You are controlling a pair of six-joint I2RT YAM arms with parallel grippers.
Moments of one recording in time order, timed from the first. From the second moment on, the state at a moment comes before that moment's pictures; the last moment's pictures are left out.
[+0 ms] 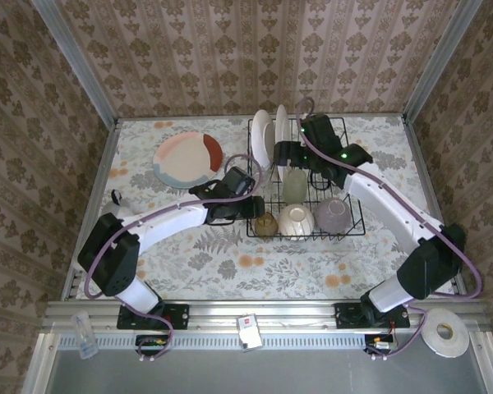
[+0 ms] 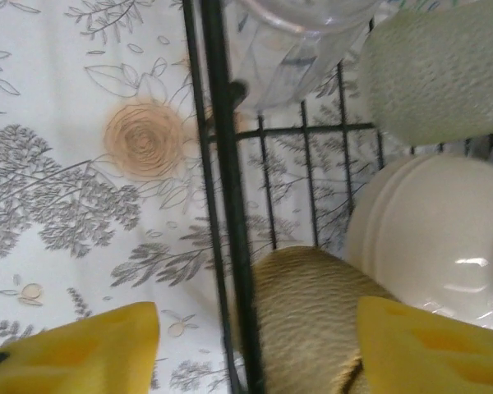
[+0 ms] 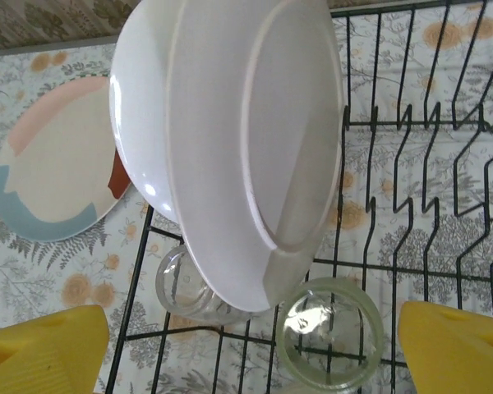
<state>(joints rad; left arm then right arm) -0.83 1.56 1.07 -0.48 0.02 -0.72 0.49 1.53 1.47 -0.67 0.15 0.44</state>
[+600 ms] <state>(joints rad) -0.64 1.12 0.89 -0.50 -0.09 -0.64 0.57 1.81 1.72 -0.71 0.41 0.47</state>
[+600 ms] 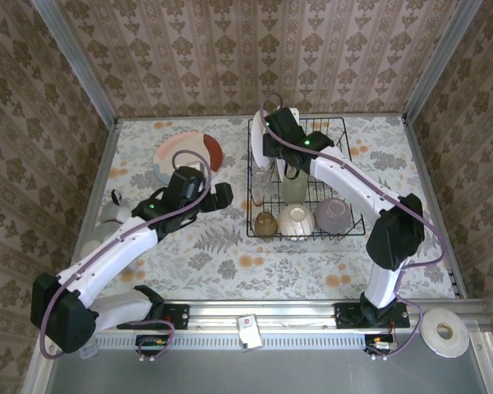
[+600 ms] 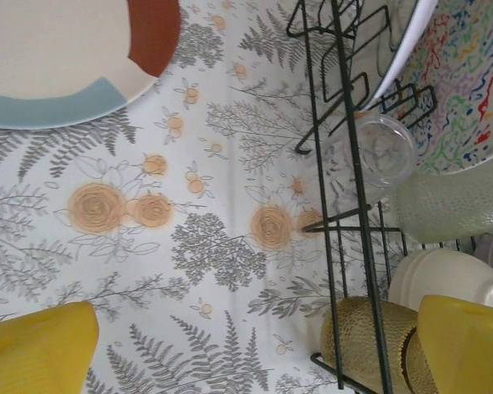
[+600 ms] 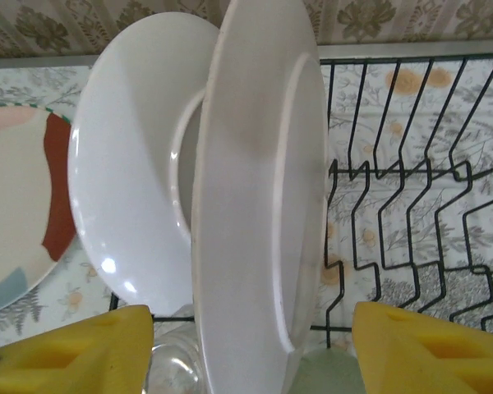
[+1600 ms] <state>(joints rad) -0.42 0.84 0.72 -0.30 0.27 -0.57 0.64 1.98 1.90 -0.85 0.80 0.48</state>
